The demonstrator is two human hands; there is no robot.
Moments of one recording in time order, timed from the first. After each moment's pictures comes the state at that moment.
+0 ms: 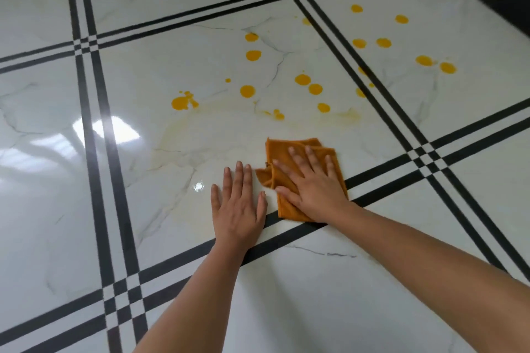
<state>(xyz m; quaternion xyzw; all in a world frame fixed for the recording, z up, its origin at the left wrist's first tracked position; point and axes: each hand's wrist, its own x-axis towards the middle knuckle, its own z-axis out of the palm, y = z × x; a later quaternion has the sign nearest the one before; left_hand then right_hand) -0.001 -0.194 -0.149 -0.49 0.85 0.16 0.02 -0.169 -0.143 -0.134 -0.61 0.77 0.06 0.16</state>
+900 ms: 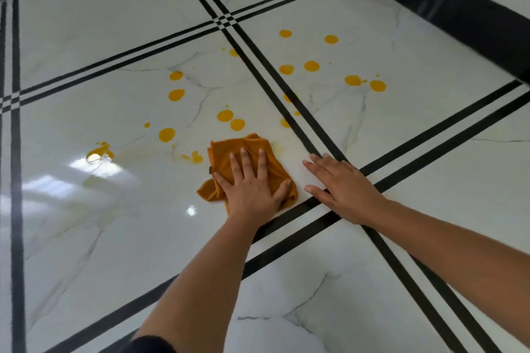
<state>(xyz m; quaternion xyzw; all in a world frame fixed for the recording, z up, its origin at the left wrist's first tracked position) -0.222 -0.193 -0.139 -0.45 0.88 0.14 0.09 -0.372 -0.074 -0.111 -0.59 0.78 -0.01 0.20</state>
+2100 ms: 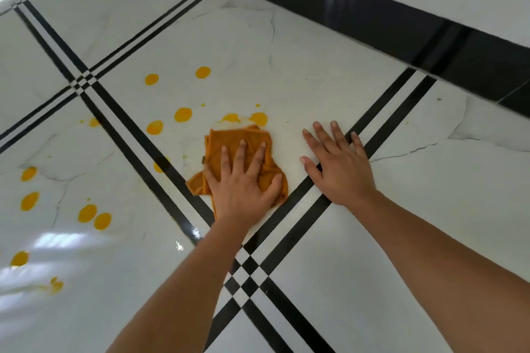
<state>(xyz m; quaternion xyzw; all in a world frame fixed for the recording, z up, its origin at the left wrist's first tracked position) -0.465 -0.160 -0.149 -0.32 0.94 0.06 0.05 -0.596 -0.024 -0.154 -0.40 0.91 -0.06 0.08</state>
